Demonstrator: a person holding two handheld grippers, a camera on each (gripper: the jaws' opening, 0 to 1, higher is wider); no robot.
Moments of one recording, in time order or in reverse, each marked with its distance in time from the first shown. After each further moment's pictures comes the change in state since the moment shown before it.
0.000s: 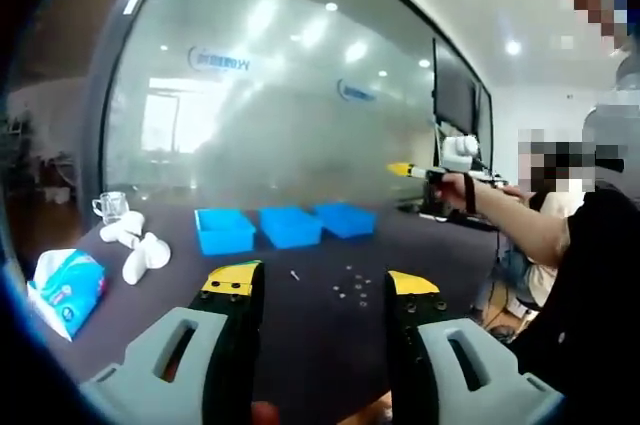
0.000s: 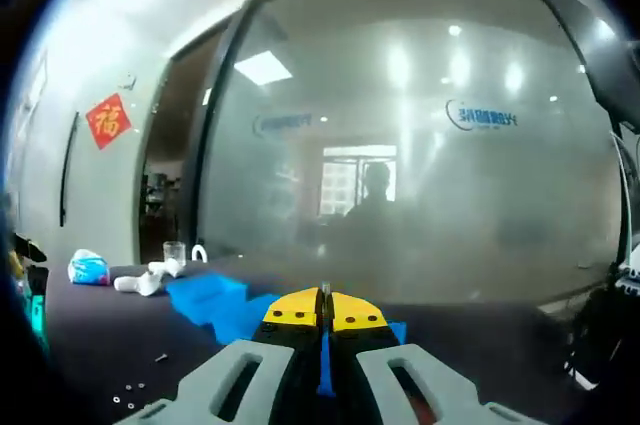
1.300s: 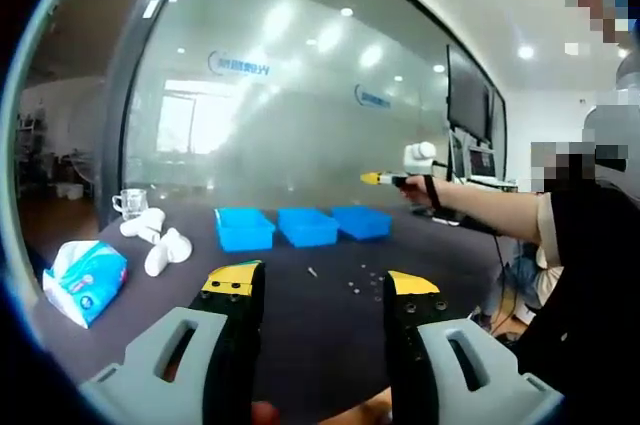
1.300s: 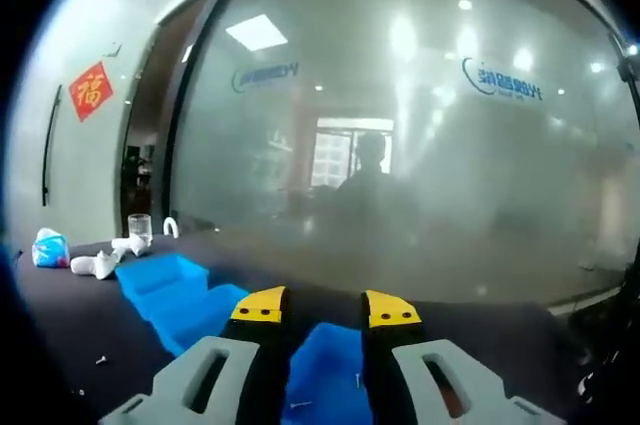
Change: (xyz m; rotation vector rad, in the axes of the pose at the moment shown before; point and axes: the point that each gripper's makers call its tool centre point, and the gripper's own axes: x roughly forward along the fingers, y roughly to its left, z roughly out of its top) left arm -0.019 0.014 -0.001 -0.015 -0.017 0.063; right arm 0.087 -0.010 -0.031 -0.035 0.113 -0.017
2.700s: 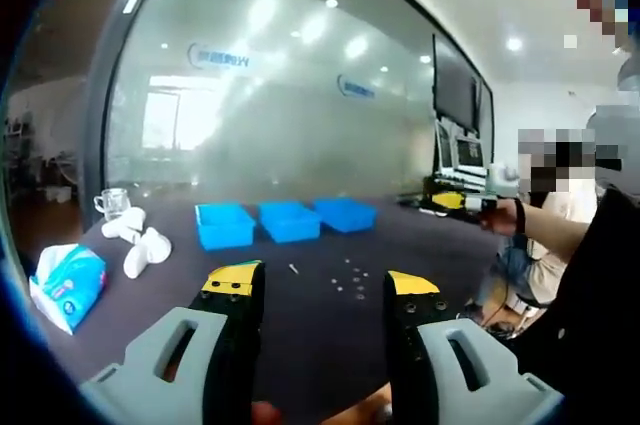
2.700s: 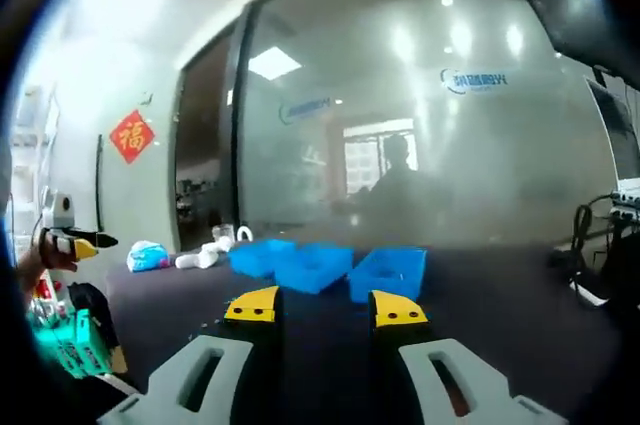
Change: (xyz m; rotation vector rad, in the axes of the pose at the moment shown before) left arm 0.015 -0.020 -0.006 0.021 0.040 -0.062; right arm -0.236 0.031 -0.063 0.170 -0.034 0.163
